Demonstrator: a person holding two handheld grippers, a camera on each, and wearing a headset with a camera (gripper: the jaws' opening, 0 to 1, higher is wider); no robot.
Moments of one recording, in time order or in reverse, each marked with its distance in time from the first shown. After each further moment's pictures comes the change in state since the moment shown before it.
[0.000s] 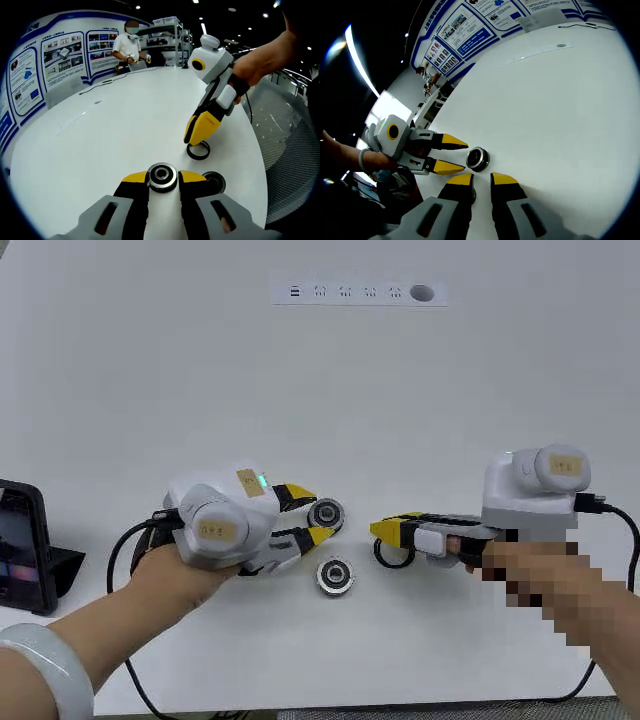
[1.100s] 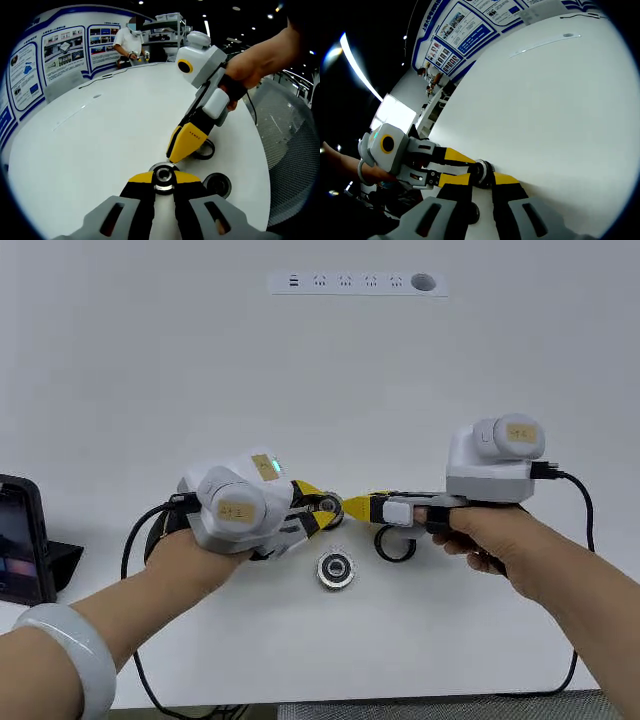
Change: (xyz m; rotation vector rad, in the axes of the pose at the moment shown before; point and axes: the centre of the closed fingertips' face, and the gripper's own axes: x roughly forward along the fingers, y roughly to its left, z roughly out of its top) left arm 0.011 0.003 -0.006 -0.027 0.036 -0.001; right arm 0.038 0.000 0.010 0.065 0.029 0.060
